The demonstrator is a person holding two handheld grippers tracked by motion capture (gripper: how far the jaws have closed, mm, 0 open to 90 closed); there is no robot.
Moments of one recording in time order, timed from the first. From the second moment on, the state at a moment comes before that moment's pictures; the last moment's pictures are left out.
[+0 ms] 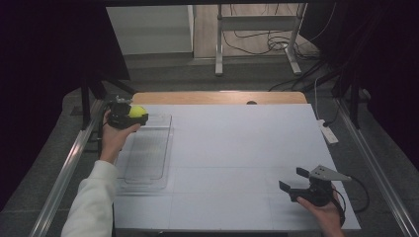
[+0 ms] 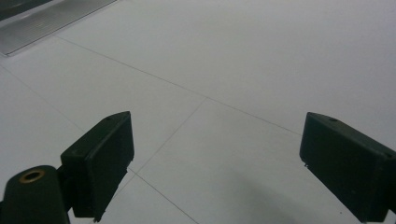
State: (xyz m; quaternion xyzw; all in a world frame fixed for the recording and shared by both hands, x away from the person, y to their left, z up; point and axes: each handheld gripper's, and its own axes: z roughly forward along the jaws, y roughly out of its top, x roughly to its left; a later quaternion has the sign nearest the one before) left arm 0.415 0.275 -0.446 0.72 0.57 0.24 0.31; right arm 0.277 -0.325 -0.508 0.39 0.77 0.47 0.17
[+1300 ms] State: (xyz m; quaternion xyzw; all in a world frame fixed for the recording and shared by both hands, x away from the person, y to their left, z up) left arm 0.422 0.272 -0.468 0.74 0.58 0.21 0.28; right arm 0.277 -0.325 -0.508 0.39 0.77 0.47 0.17
